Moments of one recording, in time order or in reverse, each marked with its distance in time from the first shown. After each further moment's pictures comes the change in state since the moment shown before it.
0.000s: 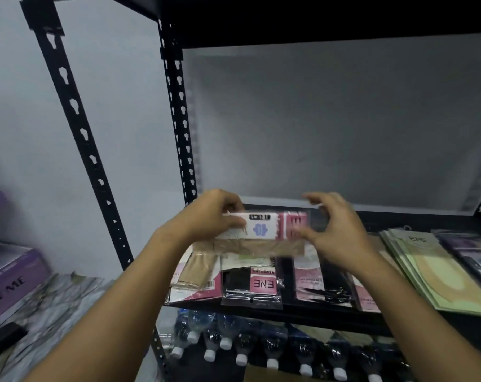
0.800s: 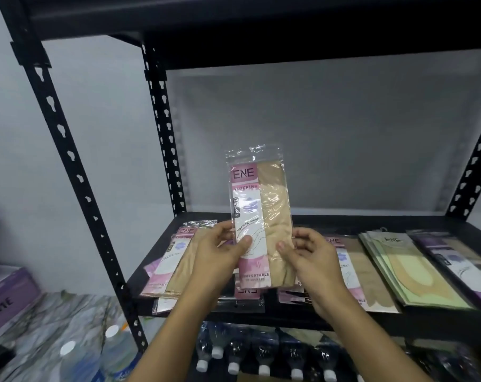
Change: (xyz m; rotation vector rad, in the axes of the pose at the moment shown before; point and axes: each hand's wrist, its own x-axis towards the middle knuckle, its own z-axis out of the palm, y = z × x) left_hand -0.050 0.057 0.068 -1.071 0.309 -0.308; right_hand -0.040 0.010 0.021 0.753 0.122 0.300
